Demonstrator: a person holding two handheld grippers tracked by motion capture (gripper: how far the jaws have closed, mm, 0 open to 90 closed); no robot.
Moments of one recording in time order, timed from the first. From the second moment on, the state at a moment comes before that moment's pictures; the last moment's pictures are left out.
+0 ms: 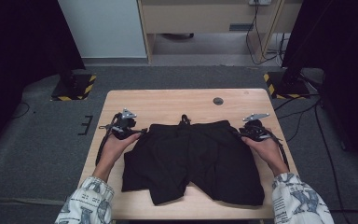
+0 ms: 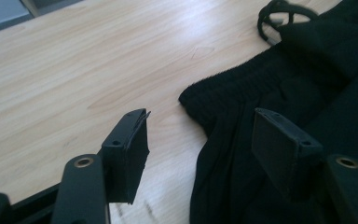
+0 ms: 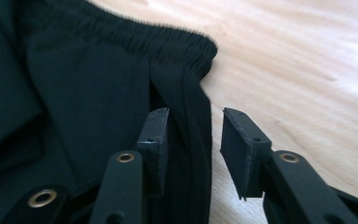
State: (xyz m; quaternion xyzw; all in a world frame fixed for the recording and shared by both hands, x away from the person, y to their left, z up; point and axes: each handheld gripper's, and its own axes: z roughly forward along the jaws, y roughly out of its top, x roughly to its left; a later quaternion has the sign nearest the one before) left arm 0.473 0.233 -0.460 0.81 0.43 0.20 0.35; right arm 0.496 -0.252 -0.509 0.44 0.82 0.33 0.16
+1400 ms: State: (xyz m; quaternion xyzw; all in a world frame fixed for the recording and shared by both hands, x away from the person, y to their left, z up) left arm 0.479 0.218 -0.505 0.82 0.44 0.19 0.33; right arm 0.486 -0.244 -0.506 0.41 0.81 0.37 0.20
